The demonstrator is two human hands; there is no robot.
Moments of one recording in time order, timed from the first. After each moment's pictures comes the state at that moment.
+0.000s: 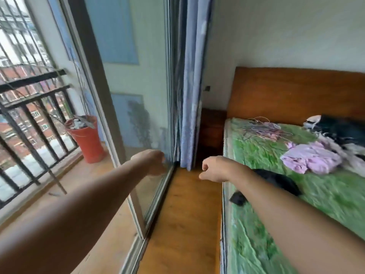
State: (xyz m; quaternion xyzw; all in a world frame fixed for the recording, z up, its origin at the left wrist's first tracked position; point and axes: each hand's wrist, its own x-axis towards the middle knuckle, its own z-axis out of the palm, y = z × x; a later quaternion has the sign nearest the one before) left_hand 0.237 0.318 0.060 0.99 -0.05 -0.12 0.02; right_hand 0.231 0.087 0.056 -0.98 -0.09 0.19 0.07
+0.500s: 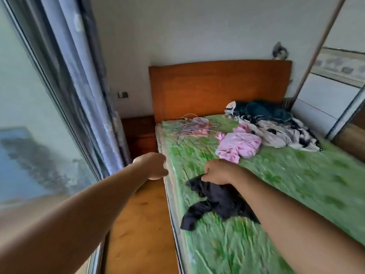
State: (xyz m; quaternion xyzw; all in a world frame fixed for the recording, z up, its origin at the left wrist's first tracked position) left_hand 0.504 0.020 0.034 0.94 -0.31 -0.12 -0.03; right_hand 0.391 -0.188 0.031 -0.96 0.13 0.20 0.12
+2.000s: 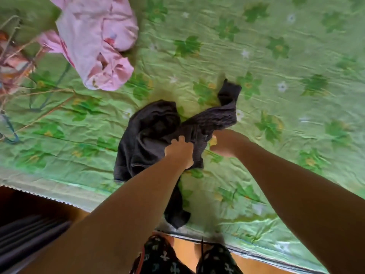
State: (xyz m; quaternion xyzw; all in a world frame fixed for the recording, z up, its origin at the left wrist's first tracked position) left_hand 0.596 -0.399 -0.408 0.60 -0.67 -0.33 -0.28; right_hand 0.427 -0.440 -0.376 -0.68 0.59 0.24 0.37
